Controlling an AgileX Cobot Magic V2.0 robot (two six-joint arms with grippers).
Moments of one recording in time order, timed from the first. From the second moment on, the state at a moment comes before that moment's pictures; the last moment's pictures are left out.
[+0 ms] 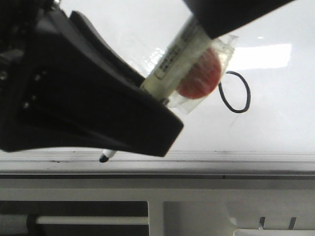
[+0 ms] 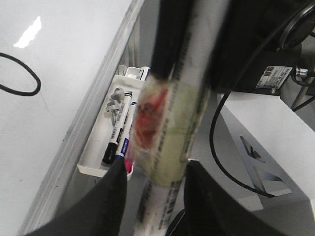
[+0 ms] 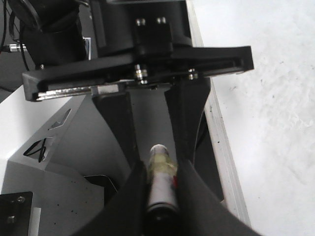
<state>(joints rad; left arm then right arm) -0.83 1.20 -0.66 -1.35 0.63 1.63 0.63 0.97 -0.81 0.83 0.82 -1.20</state>
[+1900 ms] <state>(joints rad) -0.84 1.25 -0.66 -1.77 0.13 1.40 0.40 0.65 -0.82 0.83 0.60 -1.19</state>
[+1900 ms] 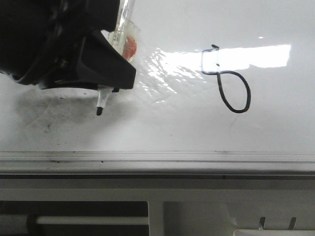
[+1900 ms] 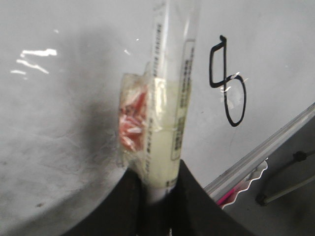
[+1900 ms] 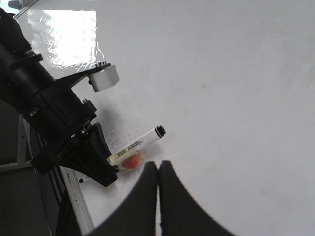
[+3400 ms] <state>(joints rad) -0.85 1.39 -0.79 -1.83 0.06 1.39 0.40 0.65 -0.82 0.83 0.59 -1.15</state>
